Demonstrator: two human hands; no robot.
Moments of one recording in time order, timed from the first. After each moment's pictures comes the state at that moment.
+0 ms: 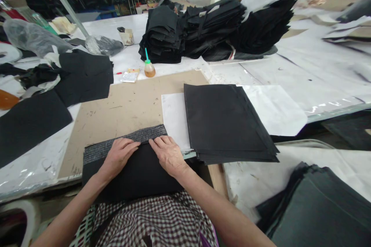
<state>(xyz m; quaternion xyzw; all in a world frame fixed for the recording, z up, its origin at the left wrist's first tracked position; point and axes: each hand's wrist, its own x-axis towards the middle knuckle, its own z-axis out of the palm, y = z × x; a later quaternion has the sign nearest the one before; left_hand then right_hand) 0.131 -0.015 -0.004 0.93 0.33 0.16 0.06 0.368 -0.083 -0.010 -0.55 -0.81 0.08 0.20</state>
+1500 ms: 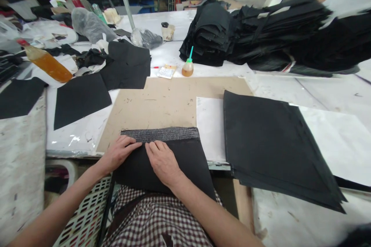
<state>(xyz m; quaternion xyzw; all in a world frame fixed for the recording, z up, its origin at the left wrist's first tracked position) 0.003 -0.026 0.007 0.93 0.34 0.10 0.05 0.242 -0.068 -0.001 -0.44 -0.88 0.03 0.15</state>
